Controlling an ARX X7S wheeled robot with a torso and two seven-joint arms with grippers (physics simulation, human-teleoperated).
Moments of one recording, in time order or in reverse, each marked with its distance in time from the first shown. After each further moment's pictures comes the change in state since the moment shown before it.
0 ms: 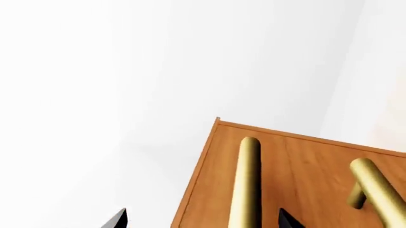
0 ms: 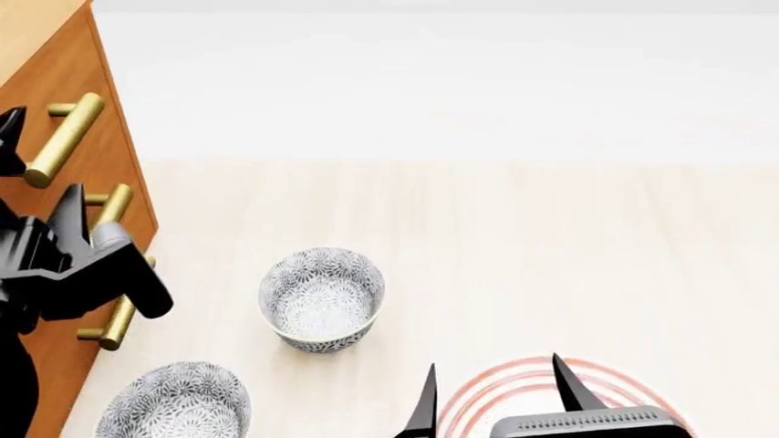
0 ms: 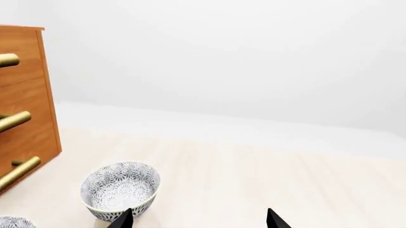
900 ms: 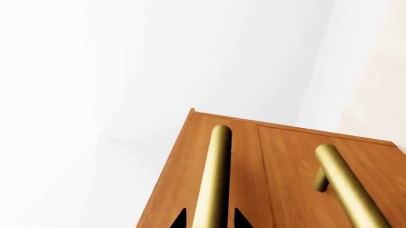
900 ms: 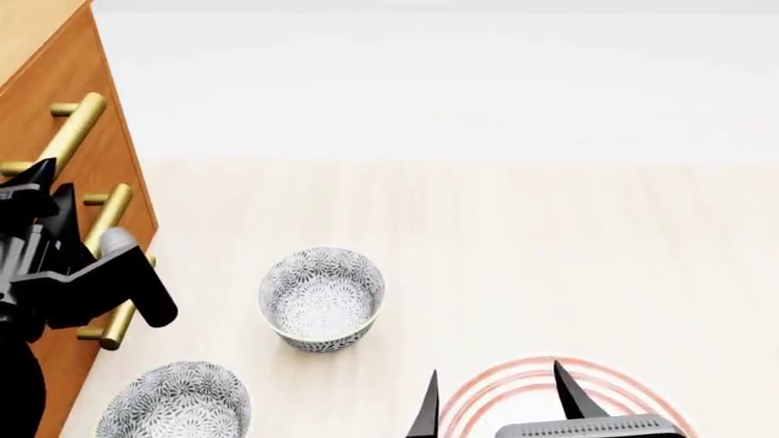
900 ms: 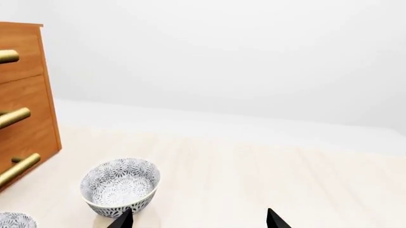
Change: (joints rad) left arm -0.007 0.015 0.020 0.005 -0.038 -0.063 0.059; right arm -0.018 0.013 -0.006 0.017 0.008 -0.036 0.007
